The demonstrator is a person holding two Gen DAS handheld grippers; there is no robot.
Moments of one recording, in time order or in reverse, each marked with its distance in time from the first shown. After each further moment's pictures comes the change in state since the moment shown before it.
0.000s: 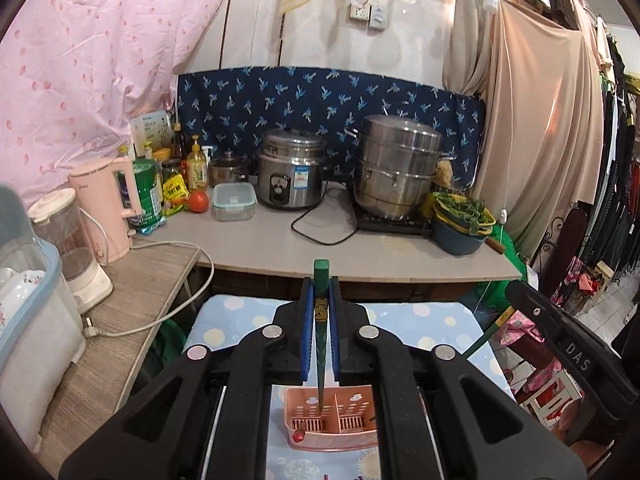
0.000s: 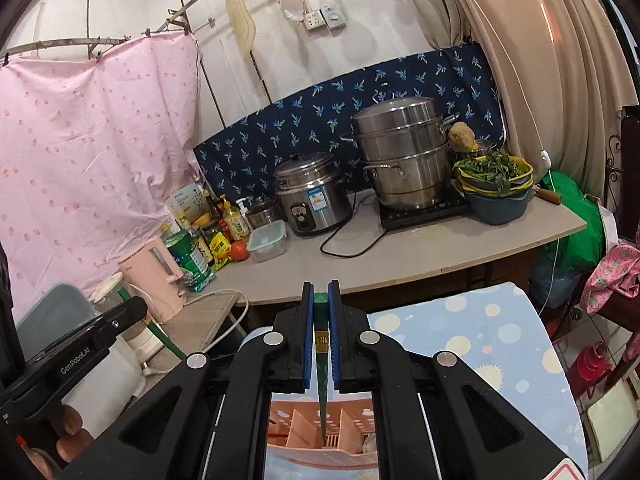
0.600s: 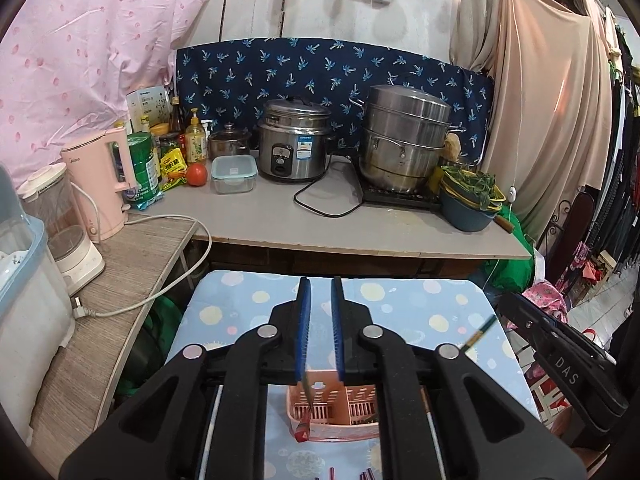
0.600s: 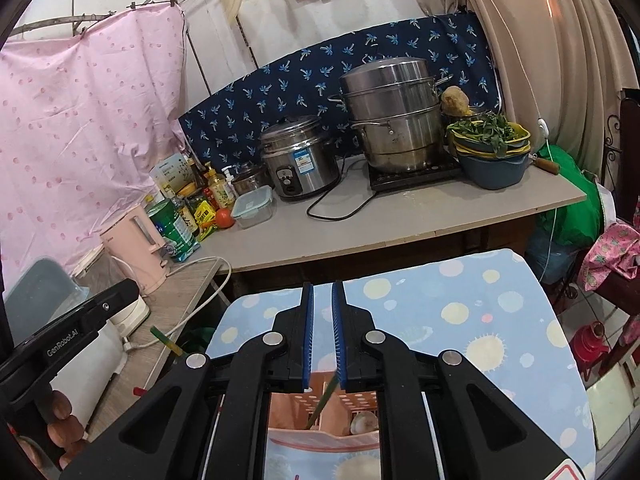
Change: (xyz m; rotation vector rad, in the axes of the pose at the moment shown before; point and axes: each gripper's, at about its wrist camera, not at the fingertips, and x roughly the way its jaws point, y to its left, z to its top) left arm 0.030 0.005 -0.022 -0.006 0.071 0.008; right arm 0.031 -0.013 -0.032 0.003 0.087 -0.029
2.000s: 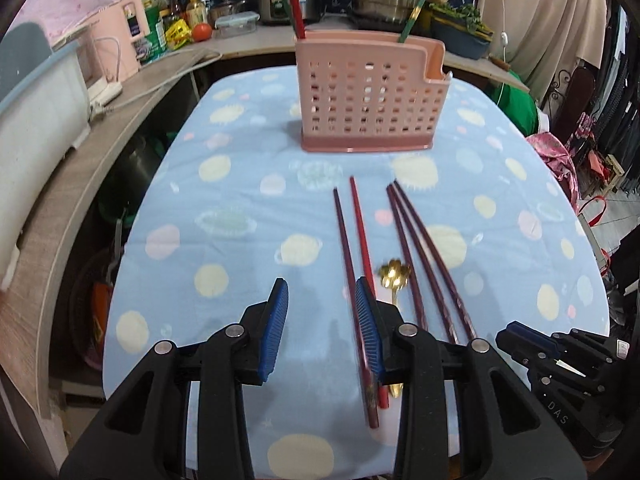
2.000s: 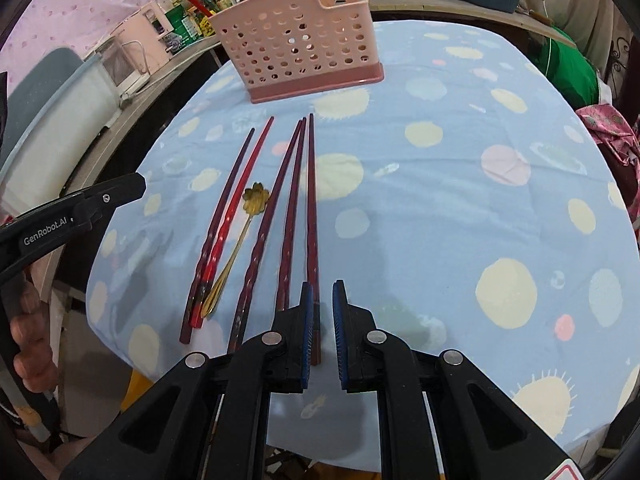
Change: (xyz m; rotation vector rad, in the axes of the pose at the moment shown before) left arm -0.074 0.008 -0.269 0.088 0.415 0.047; right arm -0.097 -0.026 -0.302 -0.093 0.538 -0.029
